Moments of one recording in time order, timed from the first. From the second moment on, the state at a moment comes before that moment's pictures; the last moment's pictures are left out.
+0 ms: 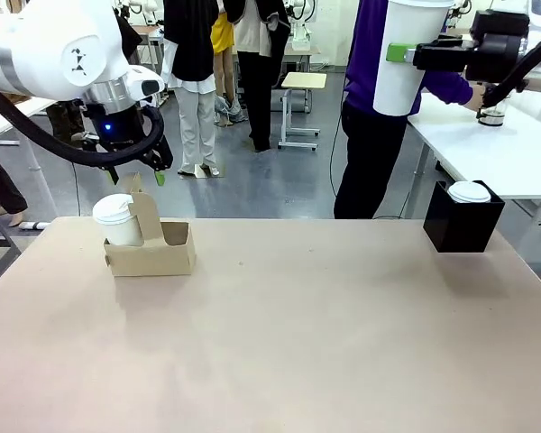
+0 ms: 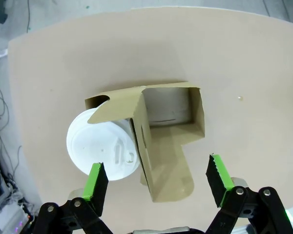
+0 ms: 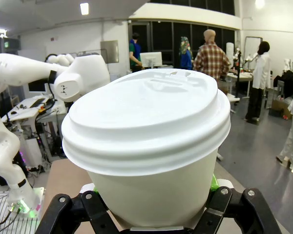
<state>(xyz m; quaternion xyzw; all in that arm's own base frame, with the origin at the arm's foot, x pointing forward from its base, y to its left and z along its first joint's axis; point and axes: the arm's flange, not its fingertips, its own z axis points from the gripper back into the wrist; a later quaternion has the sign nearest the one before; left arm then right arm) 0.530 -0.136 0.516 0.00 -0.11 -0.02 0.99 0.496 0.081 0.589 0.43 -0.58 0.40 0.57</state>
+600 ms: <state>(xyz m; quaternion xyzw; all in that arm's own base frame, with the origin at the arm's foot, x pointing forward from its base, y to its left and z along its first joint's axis) 0.534 -0.130 0.511 0.01 -0.11 0.01 0.99 0.496 0.081 0.589 0.43 -0.58 0.40 0.57</state>
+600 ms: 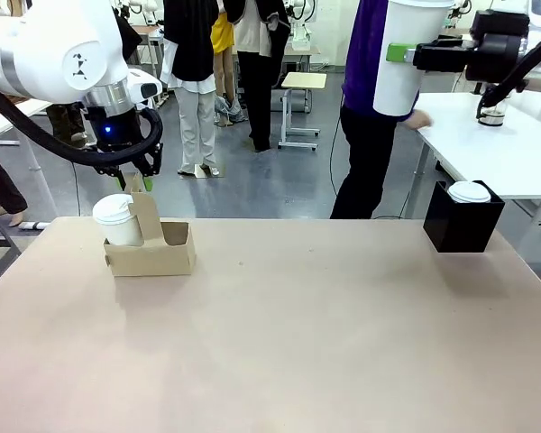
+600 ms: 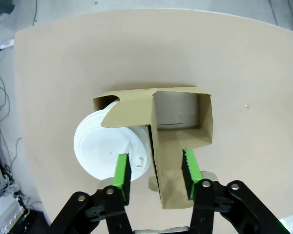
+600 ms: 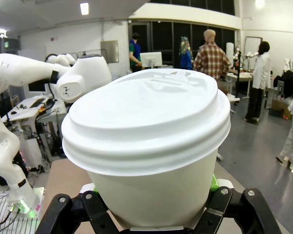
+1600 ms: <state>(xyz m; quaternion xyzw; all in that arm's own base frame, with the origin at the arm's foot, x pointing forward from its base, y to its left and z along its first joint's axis) 0.538 -0.133 0.504 0.01 -0.11 0.01 0.99 0.496 0.081 0.589 0.43 -0.58 0.40 0.57</state>
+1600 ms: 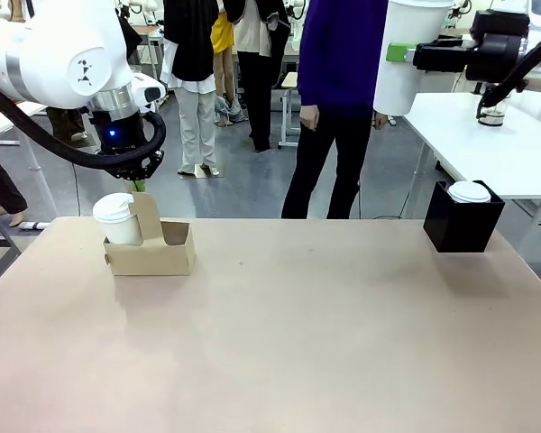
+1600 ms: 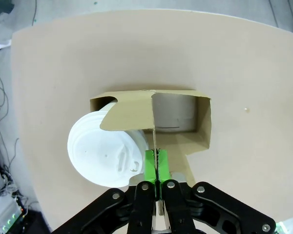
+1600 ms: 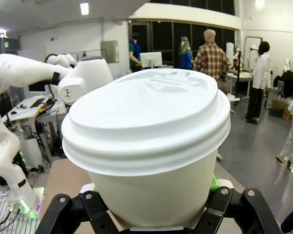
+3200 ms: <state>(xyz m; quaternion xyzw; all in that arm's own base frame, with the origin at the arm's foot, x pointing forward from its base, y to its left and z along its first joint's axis) 0.377 -0.393 0.523 -0.02 -0.12 -0.01 0.99 0.496 0.080 0.590 0.42 -0.58 0.40 0.57</state>
